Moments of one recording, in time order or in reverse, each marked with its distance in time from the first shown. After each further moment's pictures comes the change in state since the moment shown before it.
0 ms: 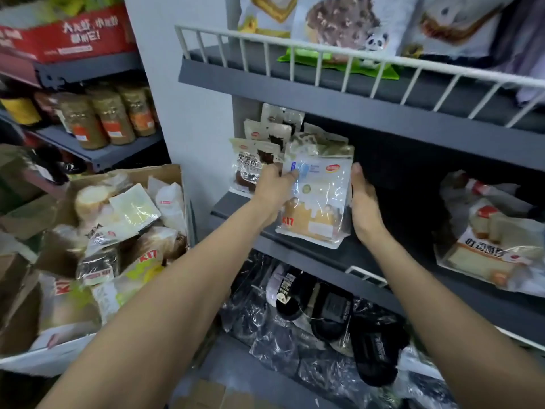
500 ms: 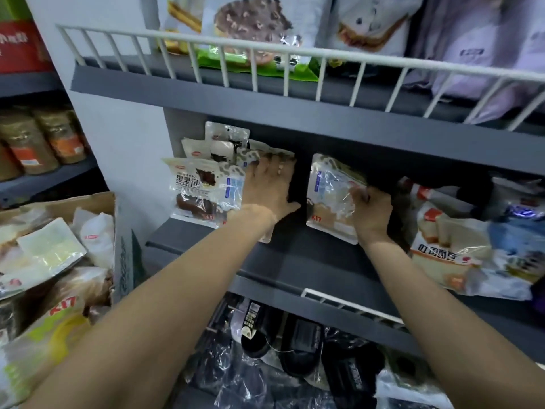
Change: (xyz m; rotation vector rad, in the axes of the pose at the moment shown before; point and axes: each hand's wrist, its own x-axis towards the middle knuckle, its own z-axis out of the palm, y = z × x) left_hand 0.050 -0.013 0.085 1.400 0.117 0.755; right_hand 0.056 0.033 -0.095 -0.442 0.496 -0.096
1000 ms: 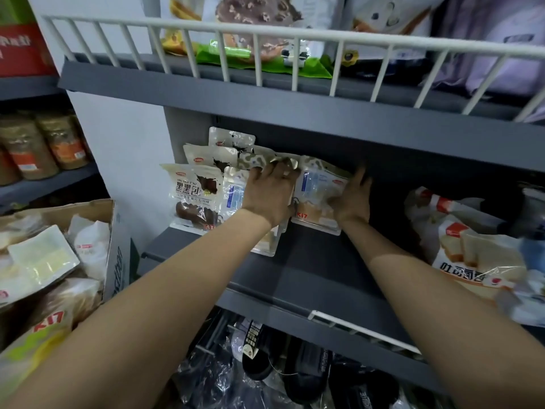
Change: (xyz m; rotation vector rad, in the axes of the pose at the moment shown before) left_hand 0.022 -0.015 0.020 0.075 0.005 0.083; right_hand 0.040 -0.012 0.060 -0.257 -0.130 -0.027
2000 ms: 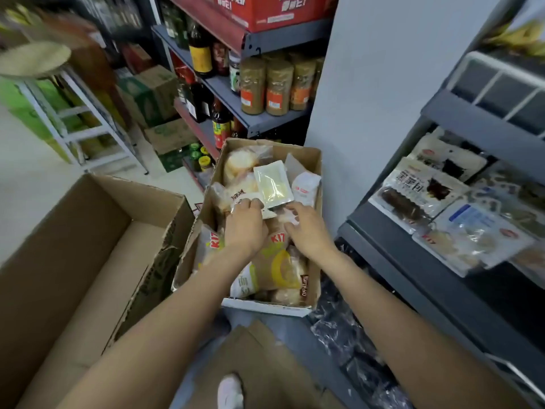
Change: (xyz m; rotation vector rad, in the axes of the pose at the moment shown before) left_hand -0.274 -0.258 -0.078 -0.290 -0.368 -1.000; right_hand -0.274 -0.252 0.153 -0.044 -1.014 -0.524
